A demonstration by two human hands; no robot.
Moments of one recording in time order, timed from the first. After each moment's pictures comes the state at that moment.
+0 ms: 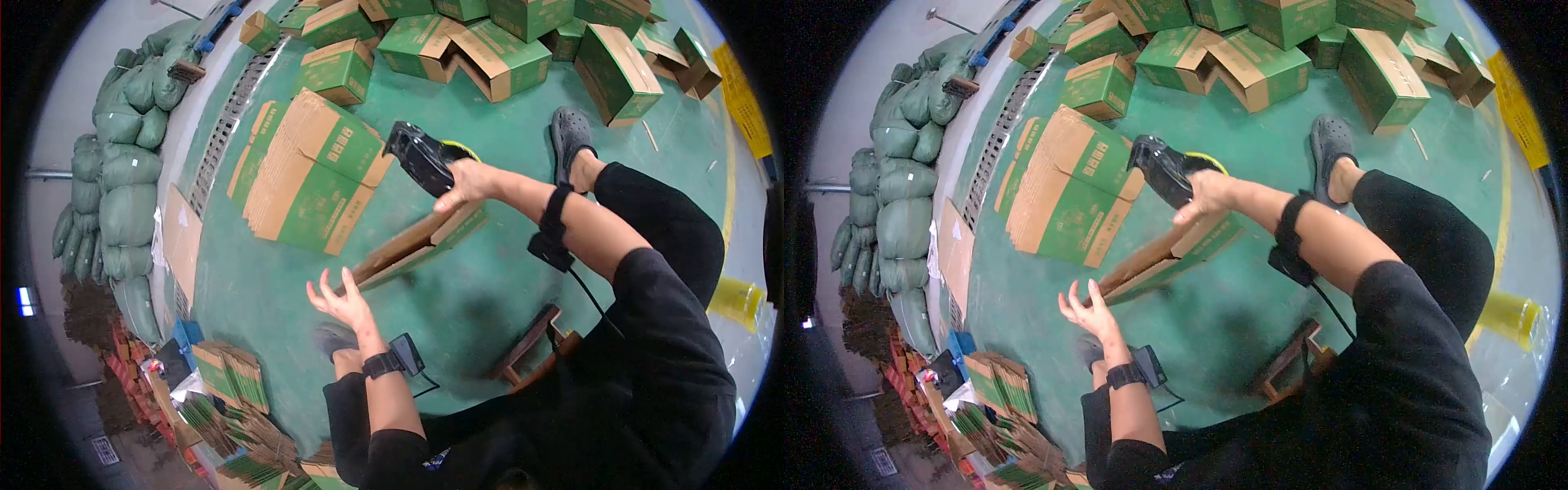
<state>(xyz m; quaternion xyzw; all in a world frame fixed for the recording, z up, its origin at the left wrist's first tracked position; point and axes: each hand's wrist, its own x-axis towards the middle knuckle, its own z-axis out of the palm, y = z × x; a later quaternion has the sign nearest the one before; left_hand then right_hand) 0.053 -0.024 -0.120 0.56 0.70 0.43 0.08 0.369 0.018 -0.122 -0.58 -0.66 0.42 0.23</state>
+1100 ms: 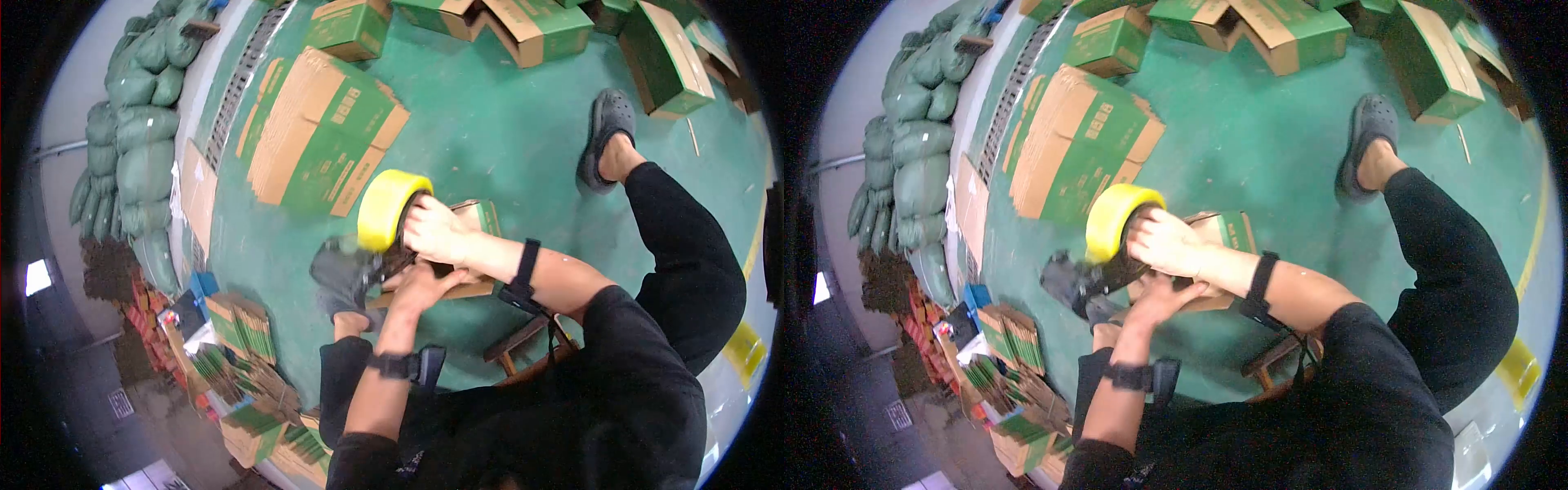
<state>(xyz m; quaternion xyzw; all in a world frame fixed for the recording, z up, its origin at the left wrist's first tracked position) 0.157 -0.054 -0.082 0.64 0.59 -0.25 0.42 0.270 -0.026 -0.136 -0.38 -0.81 -0.02 0.45</state>
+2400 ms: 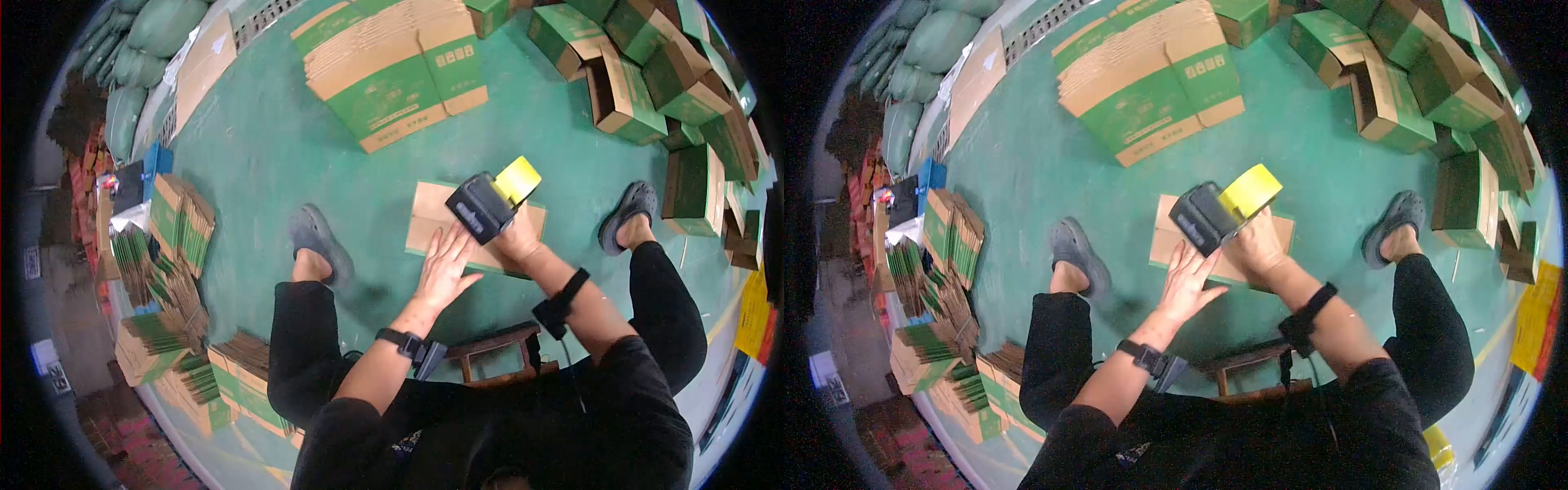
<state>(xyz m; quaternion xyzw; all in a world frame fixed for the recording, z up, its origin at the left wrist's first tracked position) 0.091 -0.117 -0.147 0.82 0.49 0.18 0.22 0.260 -0.053 -0.178 -0.49 -0.79 0.20 0.29</state>
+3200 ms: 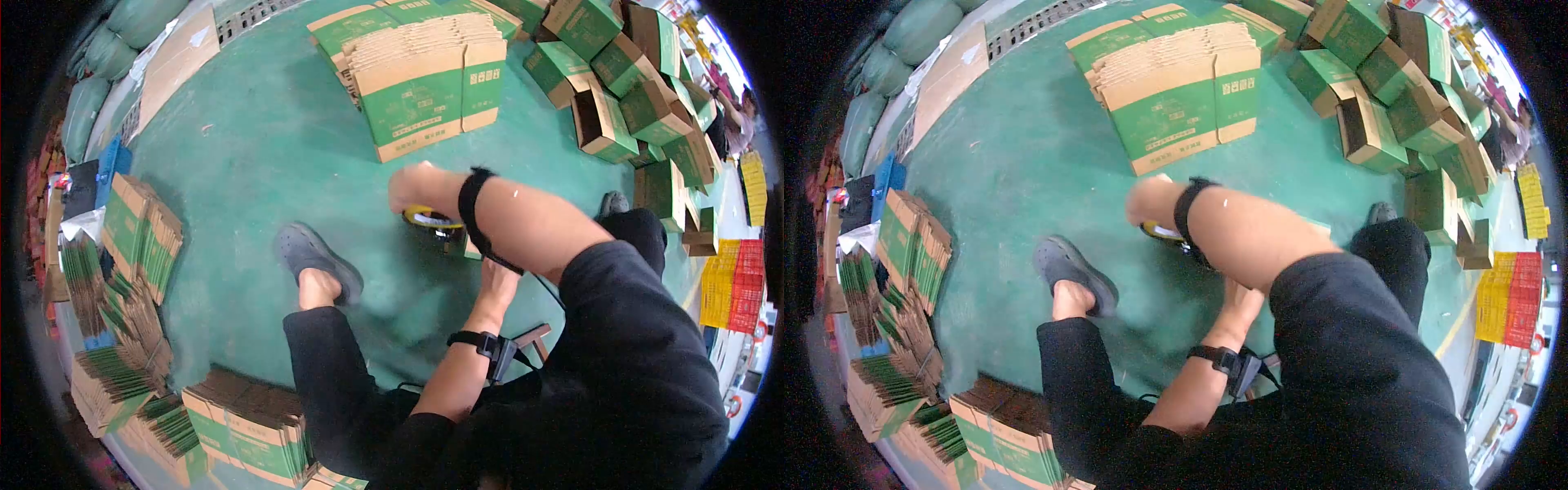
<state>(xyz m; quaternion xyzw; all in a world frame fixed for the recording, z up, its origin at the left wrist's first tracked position) 0.094 -0.118 -0.184 0.58 0.49 0.42 0.49 0.008 0.059 -0.102 -0.39 -0.86 0.23 -0.25</state>
